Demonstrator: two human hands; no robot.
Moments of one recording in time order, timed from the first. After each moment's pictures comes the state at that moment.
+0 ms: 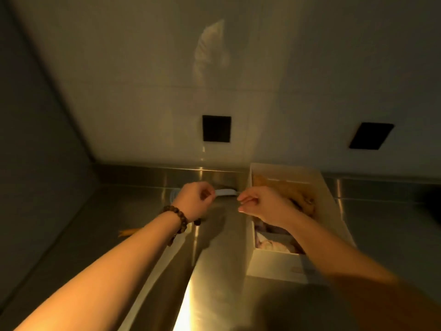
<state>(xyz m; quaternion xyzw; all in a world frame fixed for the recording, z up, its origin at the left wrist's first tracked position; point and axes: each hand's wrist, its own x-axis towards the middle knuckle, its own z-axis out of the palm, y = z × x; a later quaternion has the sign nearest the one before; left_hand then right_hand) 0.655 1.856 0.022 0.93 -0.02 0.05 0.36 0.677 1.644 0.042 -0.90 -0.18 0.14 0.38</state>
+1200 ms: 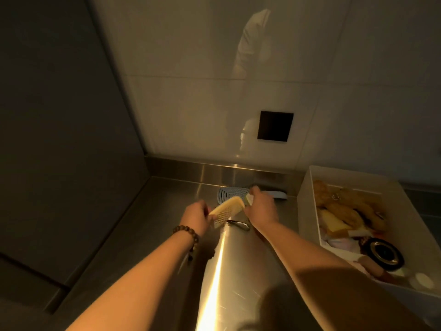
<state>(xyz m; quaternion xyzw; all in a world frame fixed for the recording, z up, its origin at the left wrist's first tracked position) 0.625 1.958 -0.037 0.92 0.21 0.02 0.34 0.707 1.797 -0.040 -0.95 -0.11 0.04 0.28</state>
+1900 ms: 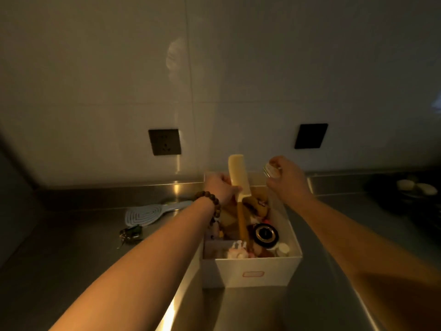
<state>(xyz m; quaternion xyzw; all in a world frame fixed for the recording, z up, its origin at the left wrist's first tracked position) 0.714 1.677 0.066 0.85 0.09 -0.03 0.52 0.720 1.493 0.073 -0.93 -0.04 -0.16 0.34</state>
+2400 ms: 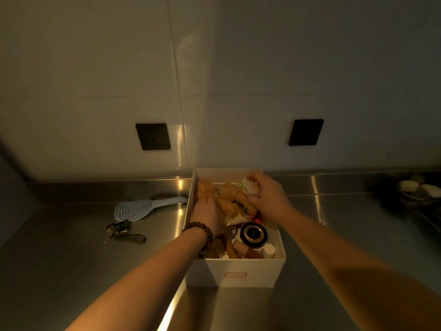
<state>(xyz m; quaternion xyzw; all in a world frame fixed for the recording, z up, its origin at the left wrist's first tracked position) 0.705 1.662 -0.016 0.96 0.03 -0.05 0.27 0.717 1.485 0.038 -0.92 -0.14 -0.06 0.37</state>
